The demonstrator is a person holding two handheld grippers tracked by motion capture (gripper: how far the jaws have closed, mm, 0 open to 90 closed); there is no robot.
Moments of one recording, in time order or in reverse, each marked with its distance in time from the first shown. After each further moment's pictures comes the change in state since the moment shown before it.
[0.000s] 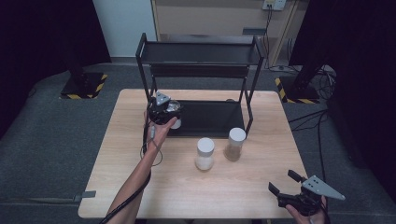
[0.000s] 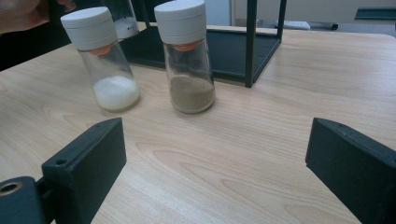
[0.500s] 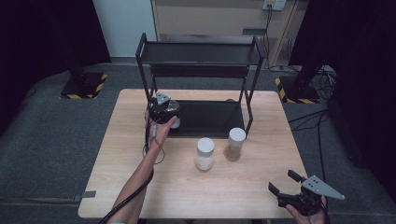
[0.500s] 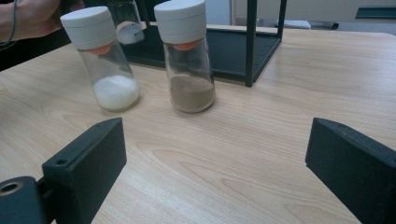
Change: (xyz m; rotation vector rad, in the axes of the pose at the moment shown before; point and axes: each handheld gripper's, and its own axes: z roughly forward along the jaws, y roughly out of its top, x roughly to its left) left arm 0.001 -0.006 0.020 0.032 0.038 -0.012; right arm 0.000 0.000 0.000 0.002 0.001 0.002
